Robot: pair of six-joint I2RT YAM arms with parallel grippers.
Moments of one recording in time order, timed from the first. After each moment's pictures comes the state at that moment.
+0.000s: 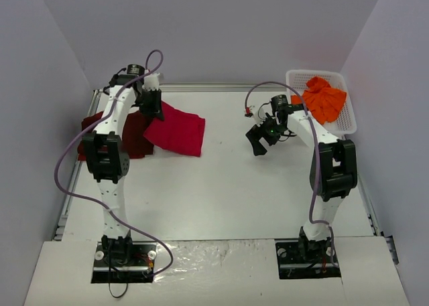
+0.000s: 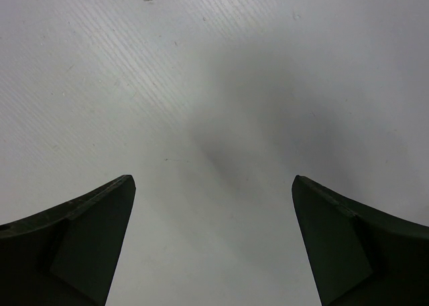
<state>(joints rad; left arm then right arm) -0.09 2.18 2.18 -1.10 0.42 0.00 0.20 1.88 1.44 -0.78 -0.39 -0.62</state>
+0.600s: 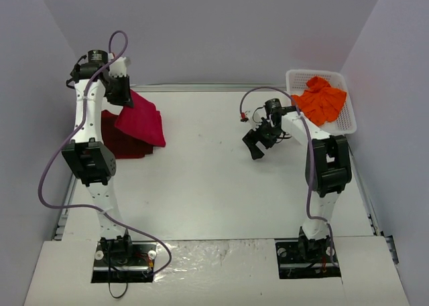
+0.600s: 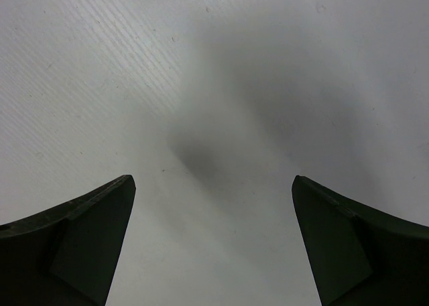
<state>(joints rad) 0.08 2.12 2.37 -1.26 0.35 0.08 0.23 1.94 1.43 -0.77 -0.34 -0.62</state>
